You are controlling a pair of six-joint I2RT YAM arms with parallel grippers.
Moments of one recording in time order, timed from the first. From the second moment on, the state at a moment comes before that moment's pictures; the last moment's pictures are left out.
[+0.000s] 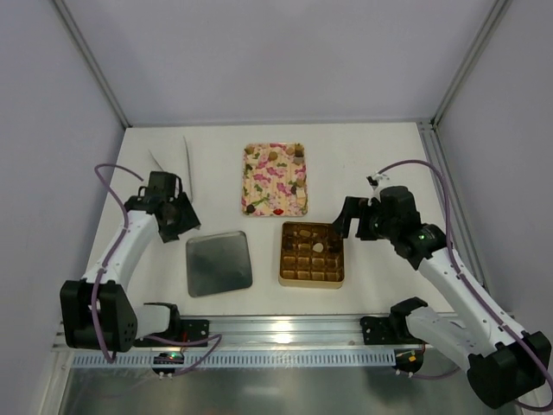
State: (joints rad) left arm -0.08 1.27 0.95 -0.79 -0.04 -0.54; right arm 0.35 0.89 0.75 -0.54 -0.16 0.41
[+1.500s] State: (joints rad) left arm 0.02 1.70 1.00 -0.82 0.11 -0.34; right arm 0.69 1.47 1.15 -0.40 -0.16 0.43
